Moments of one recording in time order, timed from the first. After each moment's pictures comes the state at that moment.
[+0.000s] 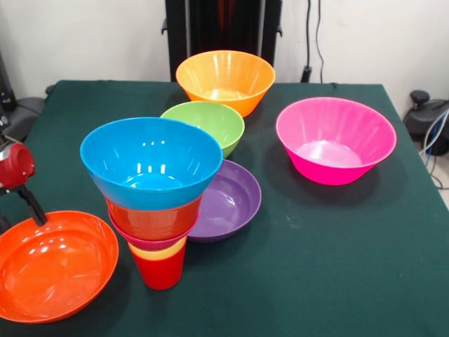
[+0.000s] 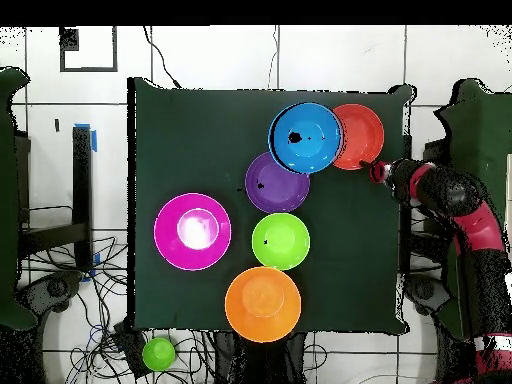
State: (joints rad) arm -1.20 -0.11 0.82 1.18 -0.47 0.81 1.14
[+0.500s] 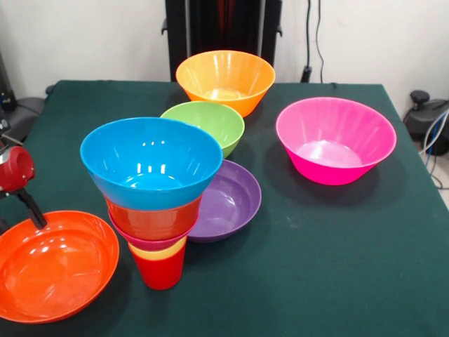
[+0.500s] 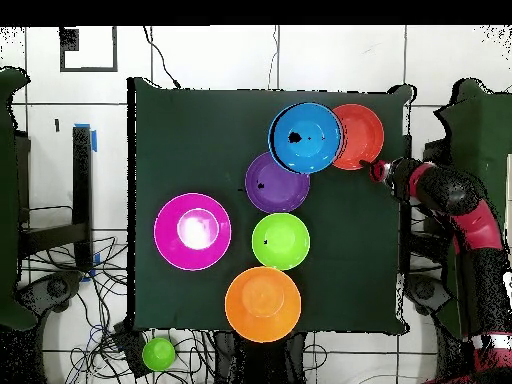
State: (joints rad) arm -1.20 -0.10 0.82 1.17 -0.47 0.81 1.14
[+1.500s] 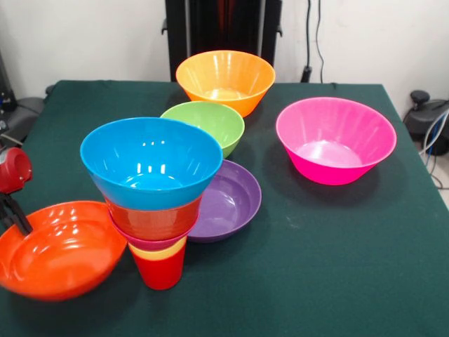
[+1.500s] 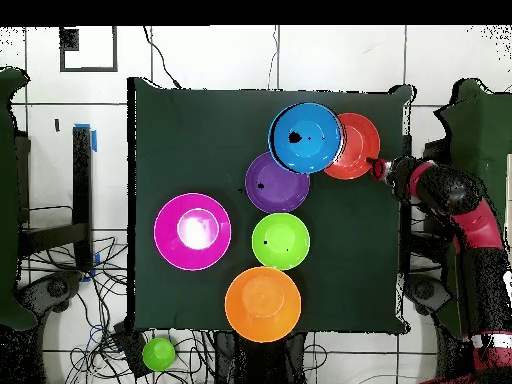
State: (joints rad) arm -1.19 -0.10 0.82 1.16 -0.46 0.79 1.14
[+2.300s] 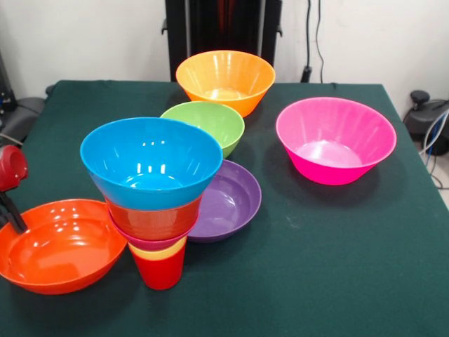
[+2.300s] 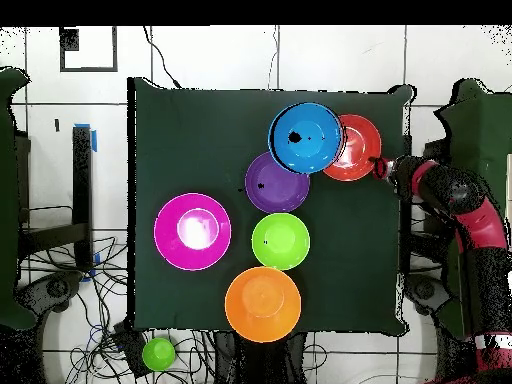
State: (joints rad) arm -1.19 -0.12 0.82 1.16 -0.47 0.79 1.14
